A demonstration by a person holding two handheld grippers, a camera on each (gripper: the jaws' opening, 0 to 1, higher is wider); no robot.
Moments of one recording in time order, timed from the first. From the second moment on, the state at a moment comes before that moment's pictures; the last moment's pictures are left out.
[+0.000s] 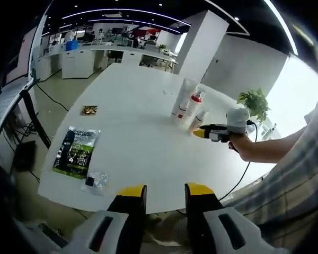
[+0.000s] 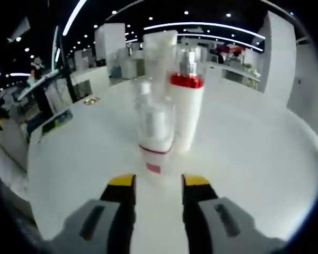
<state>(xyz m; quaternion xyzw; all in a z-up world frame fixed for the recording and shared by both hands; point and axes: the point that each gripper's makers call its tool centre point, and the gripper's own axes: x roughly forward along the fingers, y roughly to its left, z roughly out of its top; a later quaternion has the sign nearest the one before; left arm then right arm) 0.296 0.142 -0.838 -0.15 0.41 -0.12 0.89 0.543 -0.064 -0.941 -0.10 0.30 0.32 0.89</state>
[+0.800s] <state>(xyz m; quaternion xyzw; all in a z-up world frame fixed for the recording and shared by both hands) 0.298 0.139 -0.840 -0.15 0.41 -0.13 0.89 0.558 -0.056 -0.930 -0.09 0.29 0.34 0.89</state>
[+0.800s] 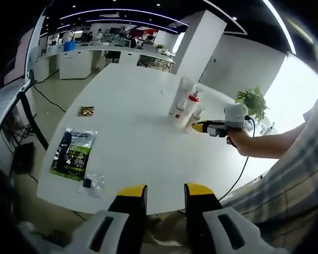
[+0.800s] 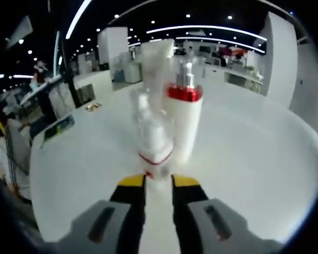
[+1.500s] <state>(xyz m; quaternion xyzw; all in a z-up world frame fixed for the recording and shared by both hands) 0.291 0.136 -0.843 -0.14 0.43 -0.13 0.88 0.571 -0.046 -0.927 -0.06 0.29 0.34 0.89</state>
